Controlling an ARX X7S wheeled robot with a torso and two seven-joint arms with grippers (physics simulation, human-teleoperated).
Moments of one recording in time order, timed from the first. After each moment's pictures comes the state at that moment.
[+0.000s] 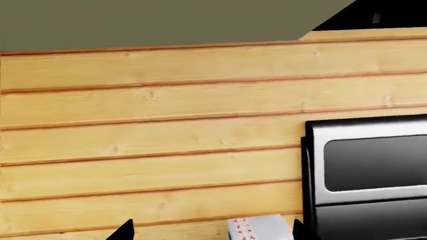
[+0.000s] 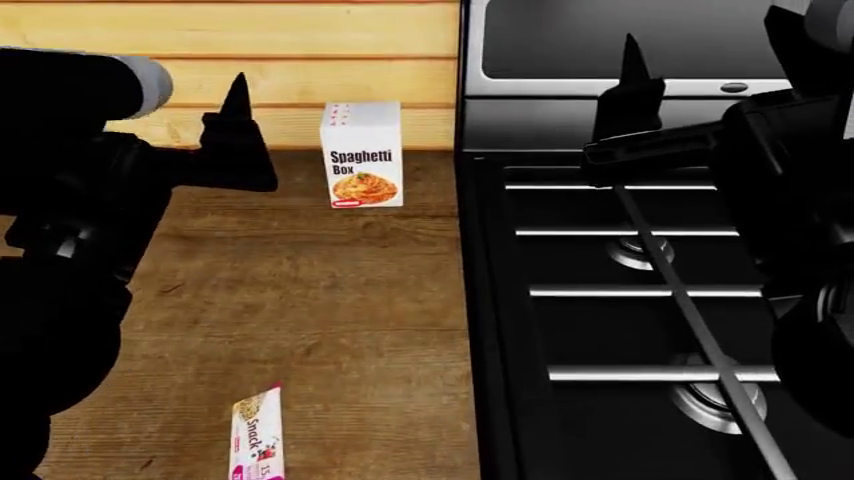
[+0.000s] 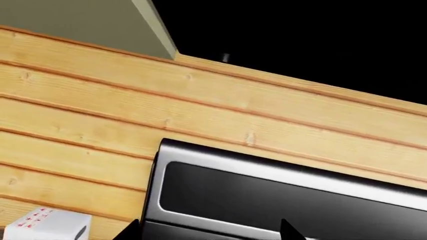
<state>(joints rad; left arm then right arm) -0.84 -0.39 -0.10 0.72 -0.77 -1.23 -0.38 1.13 0.67 -0.18 -0.71 1.40 1.16 0.98</state>
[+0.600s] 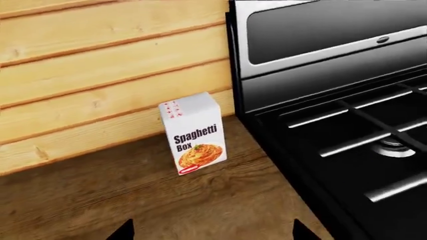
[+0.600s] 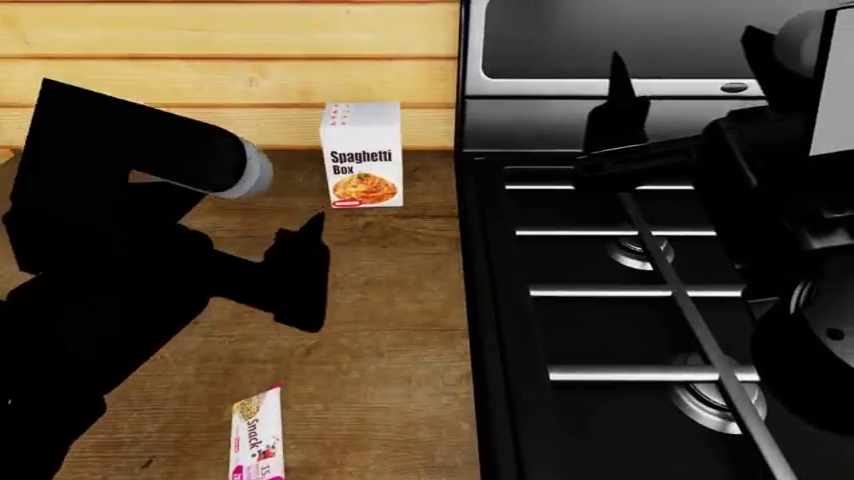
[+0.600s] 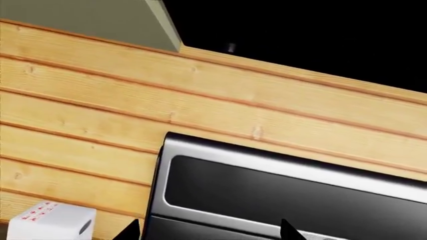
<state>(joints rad) -1.13 -0.68 0.25 0.56 -2.23 -1.23 -1.44 1.05 0.68 -0.21 -0.70 1.26 1.09 0.86</state>
